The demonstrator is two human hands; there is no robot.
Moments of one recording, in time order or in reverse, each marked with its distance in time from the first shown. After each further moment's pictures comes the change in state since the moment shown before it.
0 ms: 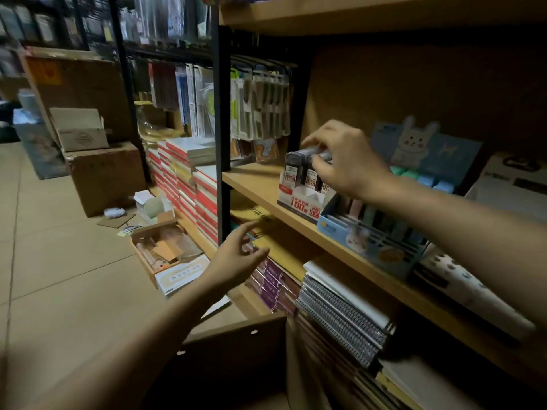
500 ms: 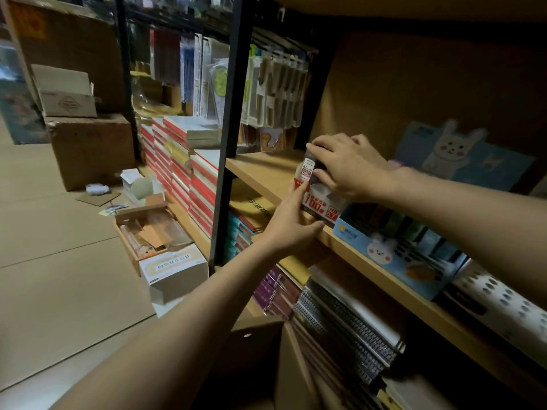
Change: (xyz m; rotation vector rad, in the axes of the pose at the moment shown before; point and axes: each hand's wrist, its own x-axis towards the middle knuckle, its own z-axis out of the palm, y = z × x) left_hand 0.056 0.044 0.041 0.008 -0.035 0.203; right_hand 0.033 0.027 0.052 -0.563 -0.350 -0.192
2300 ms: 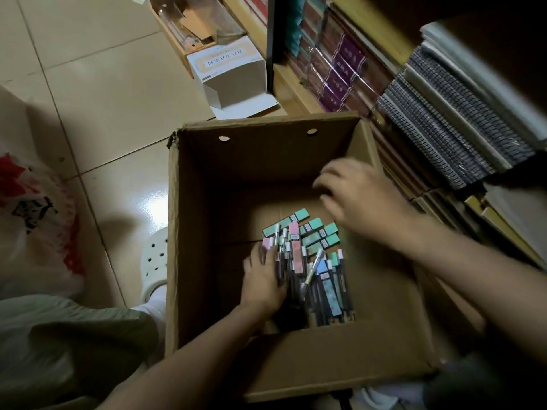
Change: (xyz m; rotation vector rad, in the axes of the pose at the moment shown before) left_hand -0.359 -0.239 0.125 0.493 -0.210 -0.879; right_hand -0.218 -0.227 0.162 0.587 -0.336 -0.150
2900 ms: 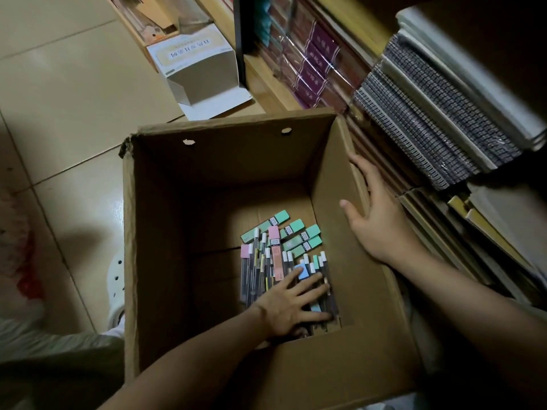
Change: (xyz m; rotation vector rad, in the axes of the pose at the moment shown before) left_hand 0.029 0.016 0.050 0.945 -0.360 1.103; right_hand -0.038 0.032 0.035 0.748 0.157 0.564
